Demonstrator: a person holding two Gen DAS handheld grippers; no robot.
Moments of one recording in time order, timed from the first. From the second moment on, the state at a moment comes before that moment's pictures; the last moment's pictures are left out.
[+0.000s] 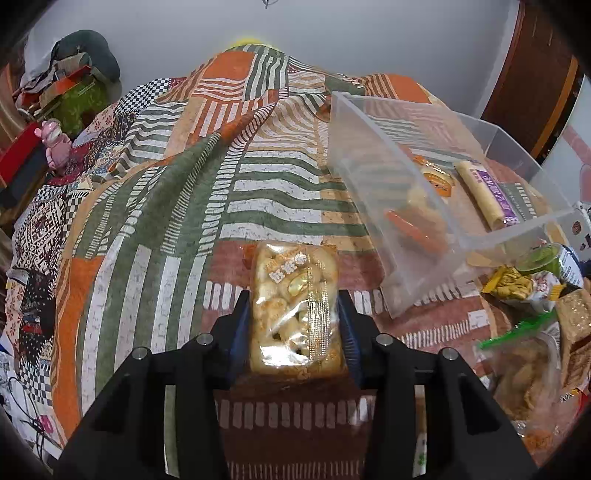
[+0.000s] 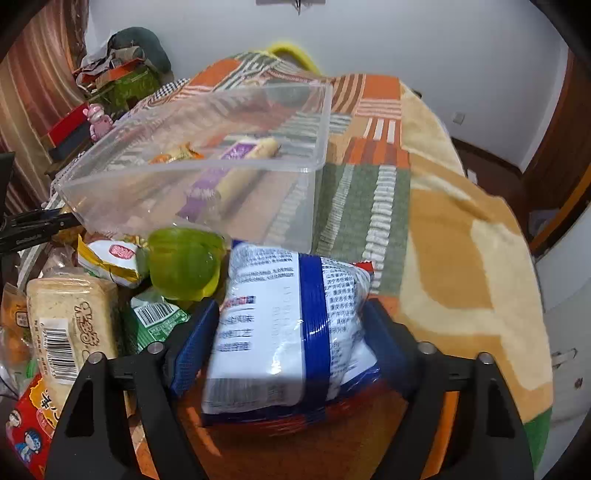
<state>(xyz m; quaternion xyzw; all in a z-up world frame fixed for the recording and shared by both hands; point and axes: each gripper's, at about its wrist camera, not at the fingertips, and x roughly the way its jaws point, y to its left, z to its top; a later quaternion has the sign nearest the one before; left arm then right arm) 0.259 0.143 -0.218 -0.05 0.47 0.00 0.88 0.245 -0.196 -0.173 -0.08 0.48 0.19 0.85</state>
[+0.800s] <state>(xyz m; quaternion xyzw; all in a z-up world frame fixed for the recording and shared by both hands) 0.227 0.107 -0.099 -0.07 0.37 -0.04 0.93 0.222 -0.217 -0.074 -0.04 0.36 0.19 0.91</state>
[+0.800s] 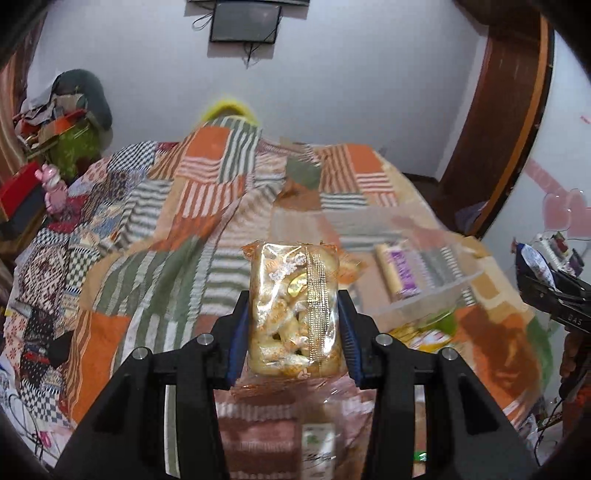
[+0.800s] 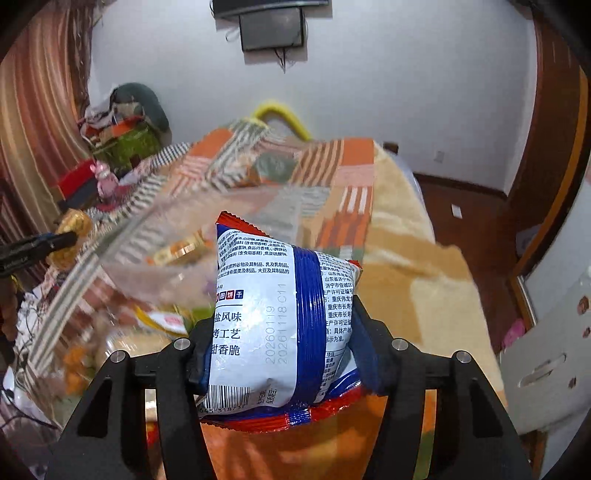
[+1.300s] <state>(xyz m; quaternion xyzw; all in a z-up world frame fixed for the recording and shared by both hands) 0.280 0.060 -0.099 -0.05 0.37 -0.08 0.92 0.264 -0.173 -0.070 -0.03 0.34 0.20 0.92</state>
